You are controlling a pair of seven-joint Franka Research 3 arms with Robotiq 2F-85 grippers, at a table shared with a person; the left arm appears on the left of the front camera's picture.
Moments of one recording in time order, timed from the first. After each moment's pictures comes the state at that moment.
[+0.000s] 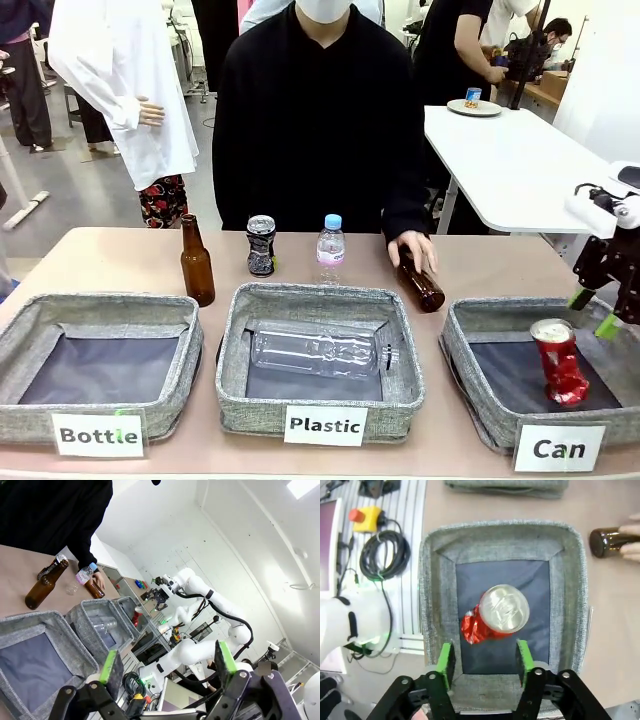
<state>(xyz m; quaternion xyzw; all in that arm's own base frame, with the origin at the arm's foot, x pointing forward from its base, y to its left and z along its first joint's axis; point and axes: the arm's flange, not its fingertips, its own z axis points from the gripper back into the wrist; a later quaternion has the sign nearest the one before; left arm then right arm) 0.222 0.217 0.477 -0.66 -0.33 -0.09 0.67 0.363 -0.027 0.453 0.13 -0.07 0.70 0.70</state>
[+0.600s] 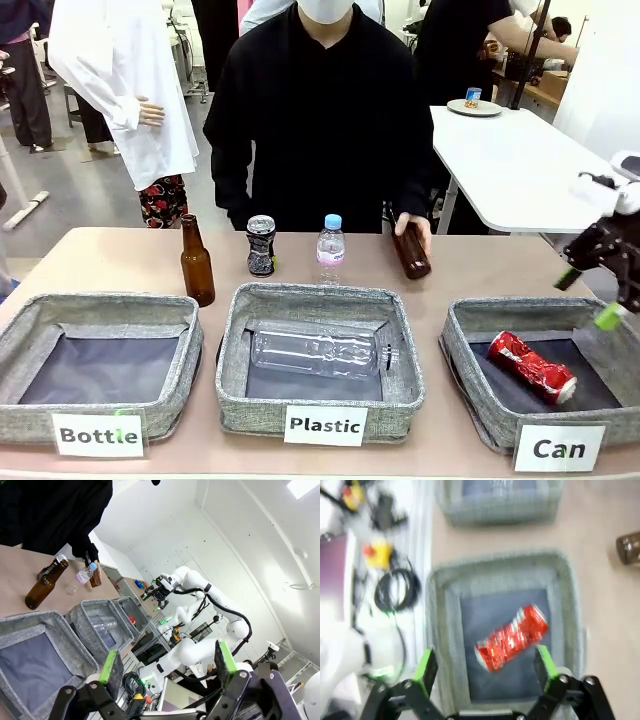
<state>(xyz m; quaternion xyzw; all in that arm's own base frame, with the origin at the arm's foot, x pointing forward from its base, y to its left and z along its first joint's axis) 0.222 0.217 0.477 -0.66 -0.33 -0.09 0.67 0.383 -0.036 0.456 0.25 -0.13 0.64 0.71</state>
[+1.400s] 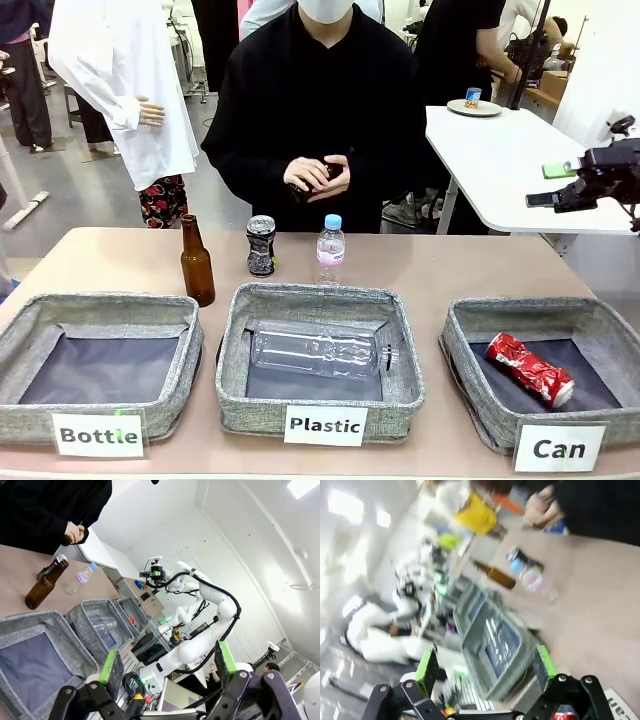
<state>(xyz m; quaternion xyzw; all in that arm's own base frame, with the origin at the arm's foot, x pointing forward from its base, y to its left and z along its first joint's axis) 0.222 0.217 0.477 -0.66 -0.33 -0.09 0.67 0.484 -0.098 0.449 0.59 -0.23 0.14 0.76</state>
